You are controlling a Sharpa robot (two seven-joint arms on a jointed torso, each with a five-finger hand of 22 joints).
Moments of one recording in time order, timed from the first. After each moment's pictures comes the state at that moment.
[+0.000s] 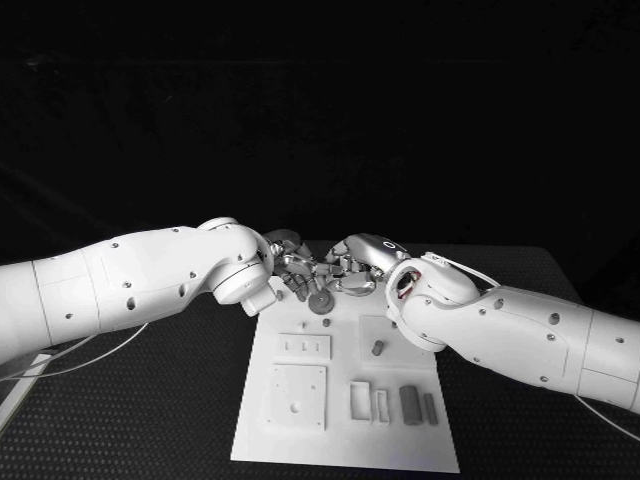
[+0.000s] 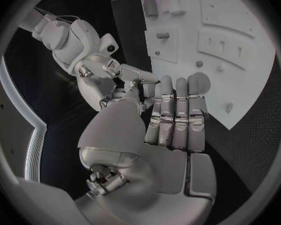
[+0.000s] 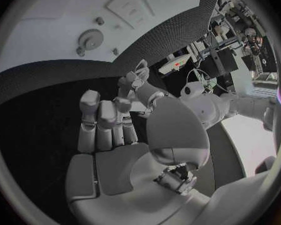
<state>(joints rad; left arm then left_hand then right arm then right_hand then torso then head) 1.39 -0.69 -0.16 1.42 -0.67 -0.14 -0.42 1.21 0.00 -0.07 0.29 0.22 1.06 0.10 0.28 0.50 1.30 0.01 0.27 0.46 1.08 0.03 0.43 0.89 0.02 1.09 -0.07 0.12 0.81 1.23 -0.47 -0.11 1.34 -1.41 -0.42 -0.19 1.12 -0.05 0.59 -0.29 0.05 1.00 0.04 0.28 0.63 1.14 -0.03 1.14 0.98 1.23 -0.13 1.36 0.99 0.19 1.15 -0.08 1.06 1.31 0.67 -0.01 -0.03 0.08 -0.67</state>
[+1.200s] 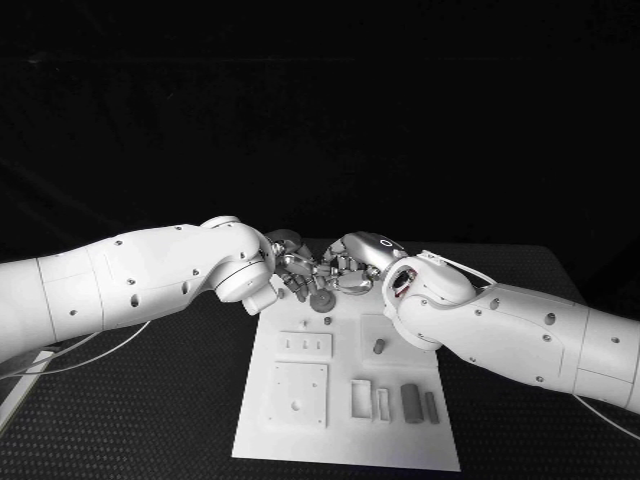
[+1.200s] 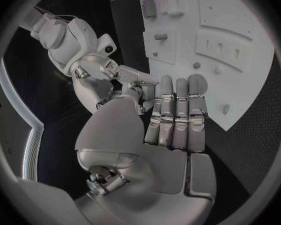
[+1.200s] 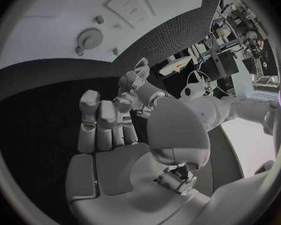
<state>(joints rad) 1.39 -0.69 -0.16 1.42 -0.66 -0.13 -0.44 1.27 -0.05 0.04 0.28 0.60 1.07 0.09 0.30 0.50 1.31 0.01 0.27 0.51 1.08 0.03 0.45 0.92 0.02 1.10 -0.08 0.10 0.86 1.23 -0.45 -0.11 1.33 -1.45 -0.42 -0.21 1.12 -0.06 0.59 -0.29 0.04 1.00 0.03 0.29 0.66 1.15 -0.03 1.14 0.98 1.24 -0.13 1.36 0.99 0.19 1.16 -0.08 1.06 1.31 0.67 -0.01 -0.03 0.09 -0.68</state>
